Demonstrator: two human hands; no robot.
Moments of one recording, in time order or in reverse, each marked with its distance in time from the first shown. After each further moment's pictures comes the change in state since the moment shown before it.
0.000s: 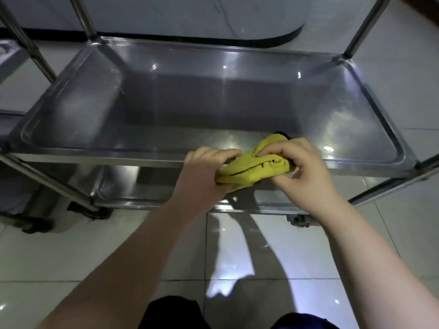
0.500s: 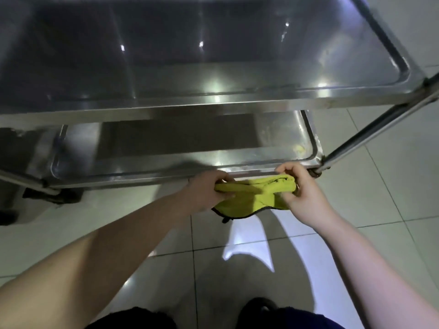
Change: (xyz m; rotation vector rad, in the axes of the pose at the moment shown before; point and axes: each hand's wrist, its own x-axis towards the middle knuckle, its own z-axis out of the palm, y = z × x) left_hand -0.057 -0.041 0.160 -0.258 -0.642 -0.343; right_hand -0.155 0.156 0.033 0.138 -0.071 0.476
